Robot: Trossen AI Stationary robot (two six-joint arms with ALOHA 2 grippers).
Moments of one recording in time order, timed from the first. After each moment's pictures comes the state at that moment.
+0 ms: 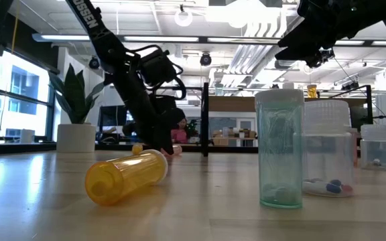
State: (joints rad) left arm 0.45 1.84 0.89 -0.02 -0.20 -0.36; right arm -0.12 0.75 0.54 -0.15 0.02 0.18
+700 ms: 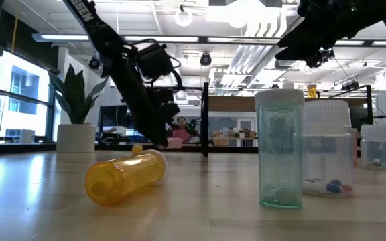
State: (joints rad) left arm 0.46 1.76 0.89 -0.09 -0.23 -0.27; right arm -0.12 0.75 0.54 -0.15 0.02 0.18
